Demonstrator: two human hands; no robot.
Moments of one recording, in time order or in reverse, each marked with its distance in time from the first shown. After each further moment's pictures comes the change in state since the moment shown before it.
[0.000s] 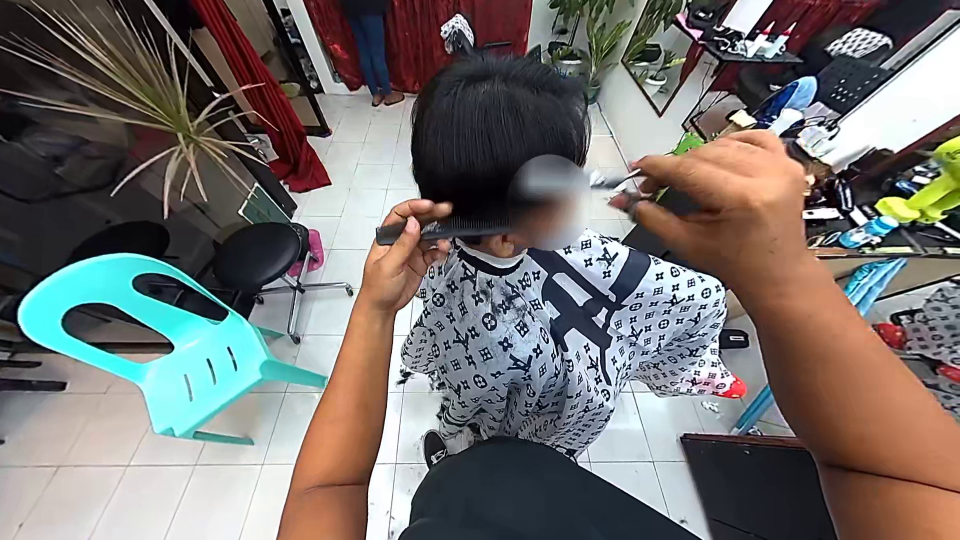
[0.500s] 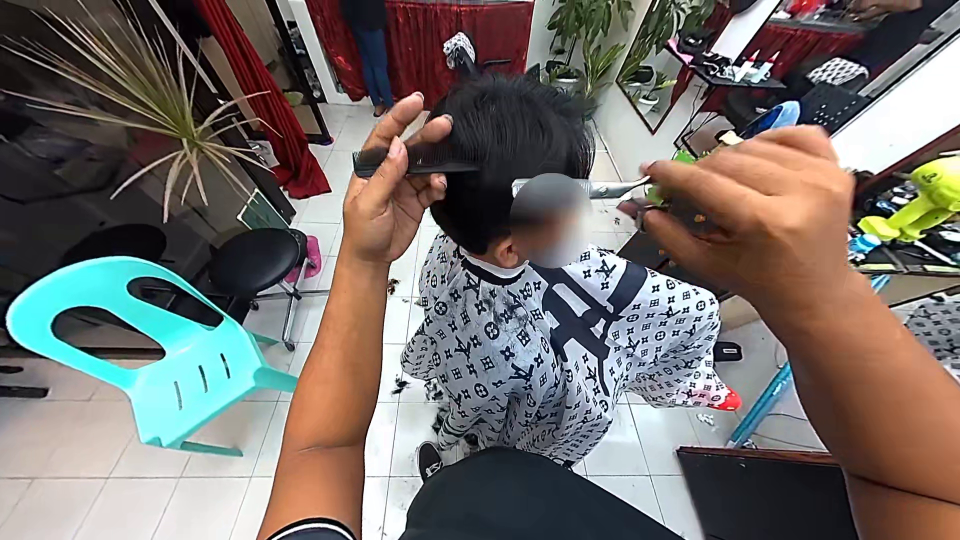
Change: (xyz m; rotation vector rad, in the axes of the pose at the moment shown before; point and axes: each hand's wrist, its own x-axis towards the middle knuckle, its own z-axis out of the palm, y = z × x) left_hand 0.066 0.053 0.012 0.039 -0.127 0.171; right_hand 0.020 -0.020 -0.026 -0.179 -0.007 -0.091
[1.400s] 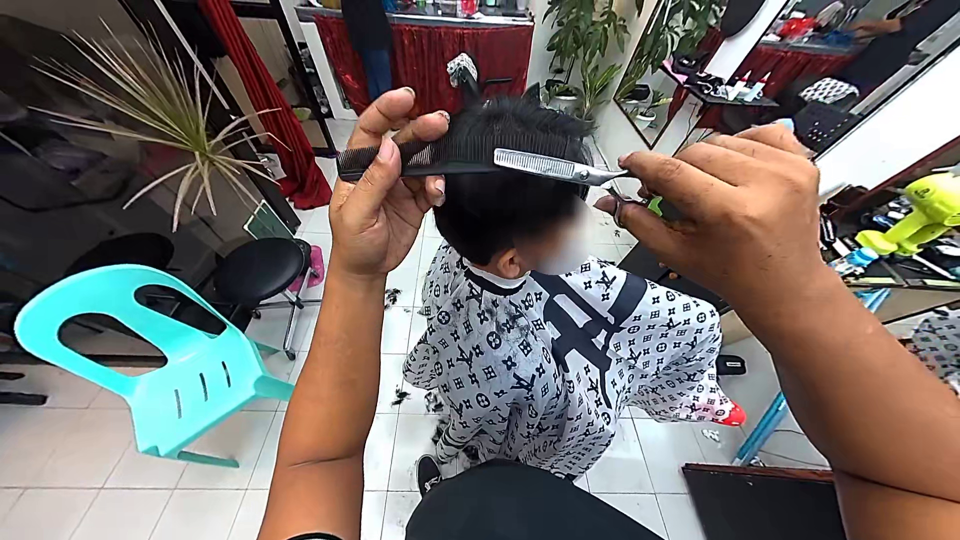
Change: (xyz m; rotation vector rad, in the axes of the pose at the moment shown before) left_hand 0.005 0.030 0.022 -0.053 -0.055 0.134; right_hand 0.026 -0.010 0.002 -0.027 0.053 -0.010
